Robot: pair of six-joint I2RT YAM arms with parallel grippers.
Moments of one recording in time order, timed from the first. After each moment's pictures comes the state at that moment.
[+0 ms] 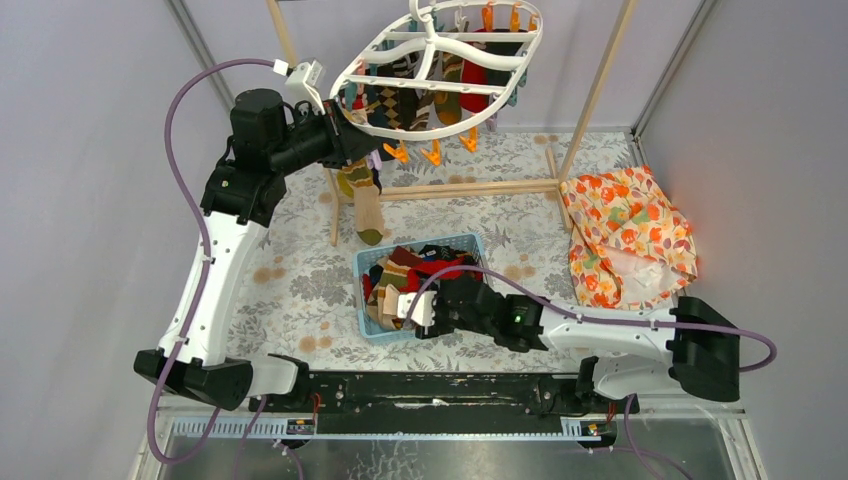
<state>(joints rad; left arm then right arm) -0.23 1.31 1.67 -0.59 0.50 -0.40 1.21 1.26 0.72 -0.02 0.09 -0.54</state>
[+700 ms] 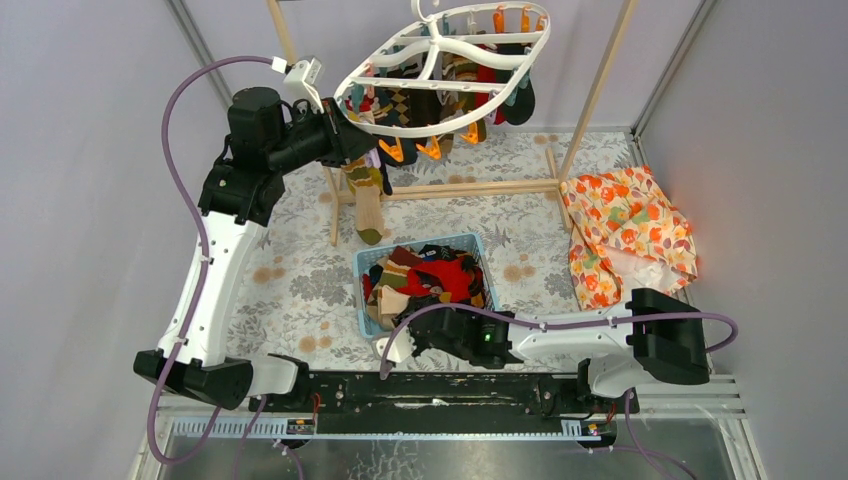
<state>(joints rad) -0.23 1.32 1.69 -0.61 0.50 -0.39 1.38 1.46 0.81 -0.01 0.35 -0.94</state>
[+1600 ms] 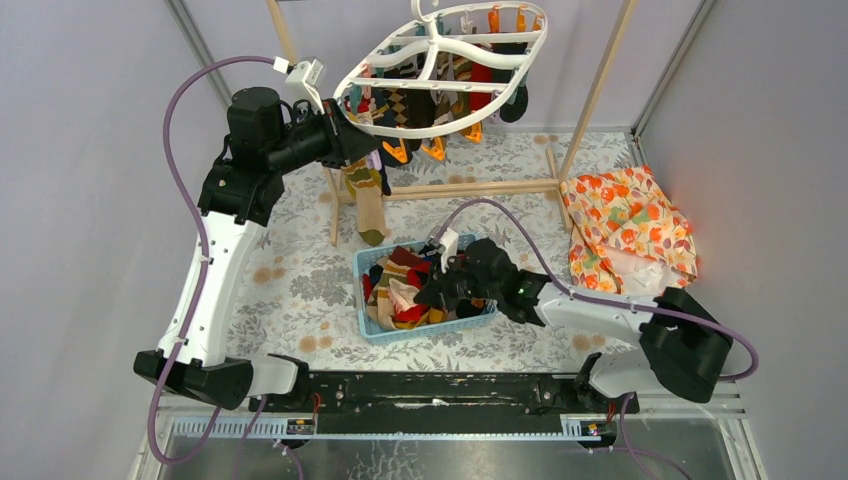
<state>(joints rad) -0.22 1.32 1.69 -0.61 0.54 -0.38 0.95 1.34 0.74 0.16 -0.32 0.25</state>
